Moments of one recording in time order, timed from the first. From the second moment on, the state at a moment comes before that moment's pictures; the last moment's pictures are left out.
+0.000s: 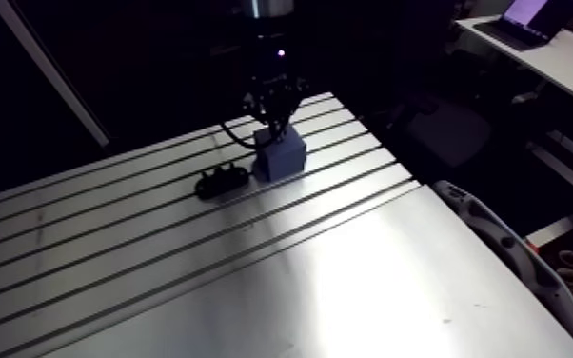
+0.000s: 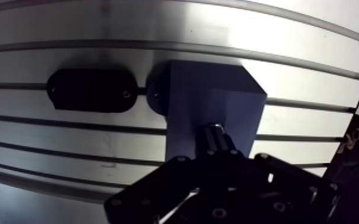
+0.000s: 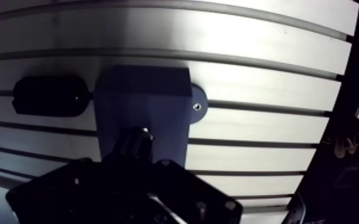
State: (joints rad) arm -0.48 -1.12 1.66 -1.99 -1.64 -2.13
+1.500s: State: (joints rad) arm -0.47 -1.17 1.60 -1.90 -1.66 -2.14
